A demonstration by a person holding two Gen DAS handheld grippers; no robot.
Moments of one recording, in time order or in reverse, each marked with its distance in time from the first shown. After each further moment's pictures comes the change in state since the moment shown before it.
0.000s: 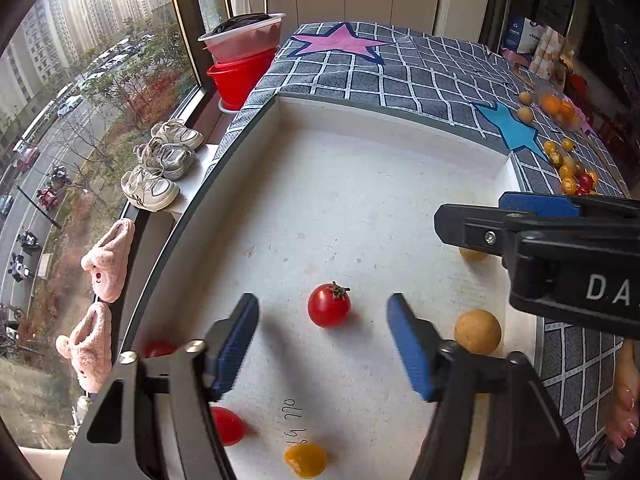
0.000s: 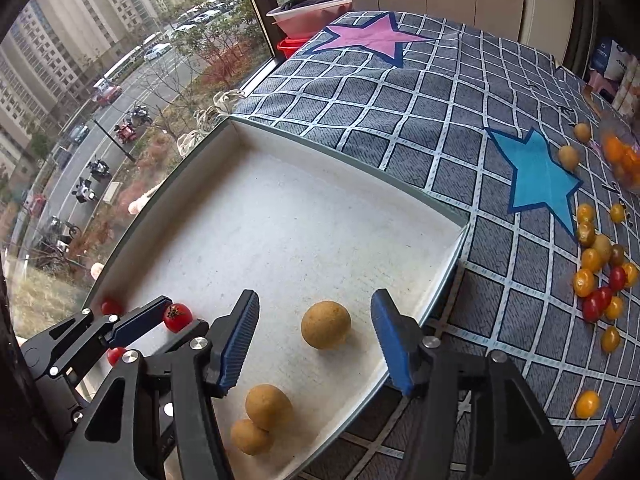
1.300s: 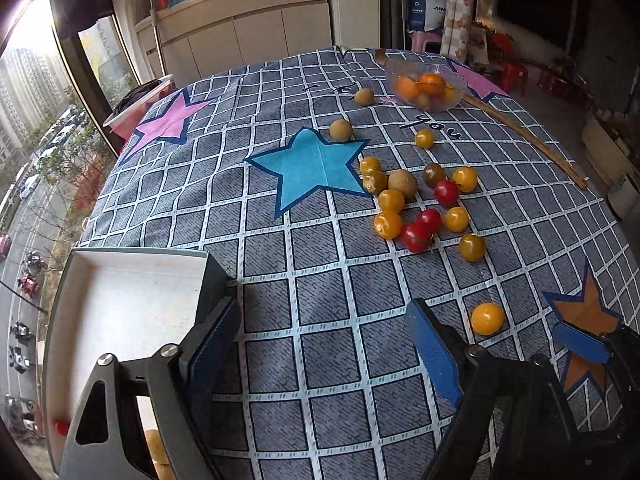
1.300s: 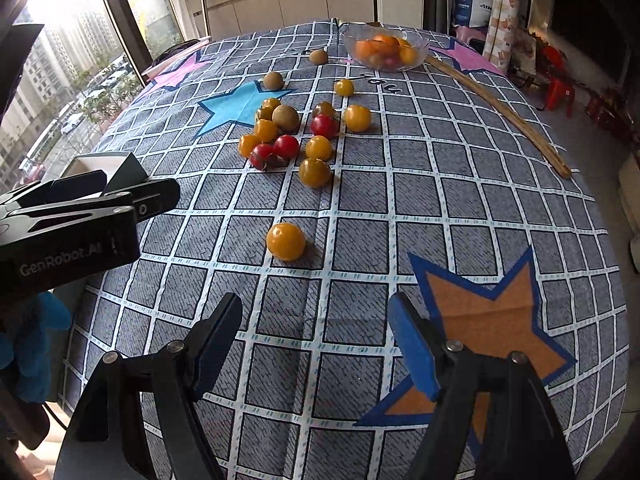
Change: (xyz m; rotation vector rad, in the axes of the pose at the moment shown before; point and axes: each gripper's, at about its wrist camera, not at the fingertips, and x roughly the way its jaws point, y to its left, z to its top) left arm -0.005 -0.218 0.049 0.279 -0.062 -0.095; right arm -0.090 -0.187 -0.135 0.233 -0.122 -0.269
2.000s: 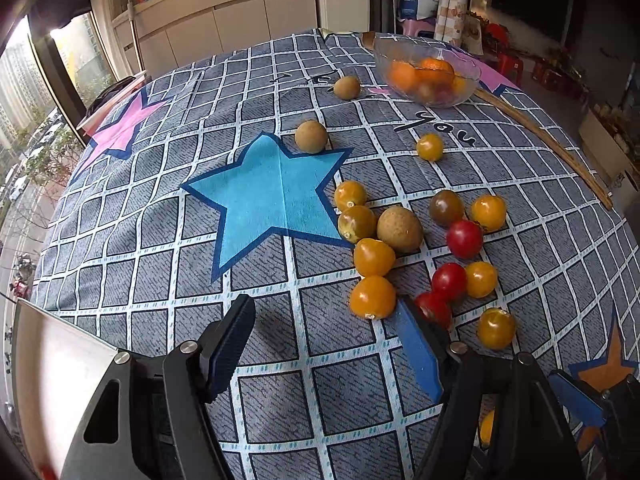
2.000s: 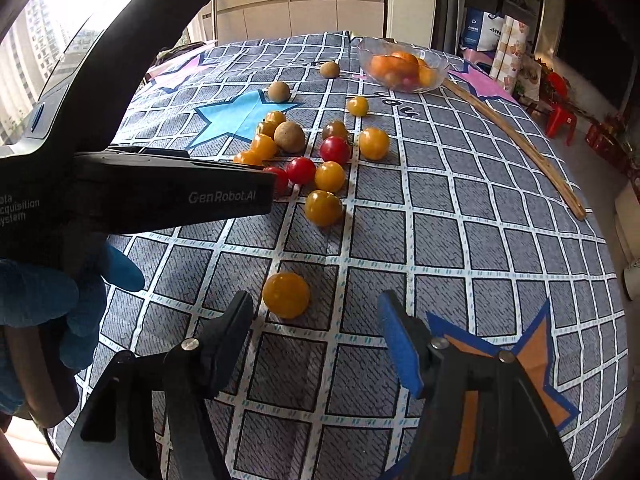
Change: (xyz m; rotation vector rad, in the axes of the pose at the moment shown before) left arm 0.066 -0.017 0.045 0.002 0.032 -0.053; right arm 0.027 0.009 0.021 -0.061 -0.055 -0.043
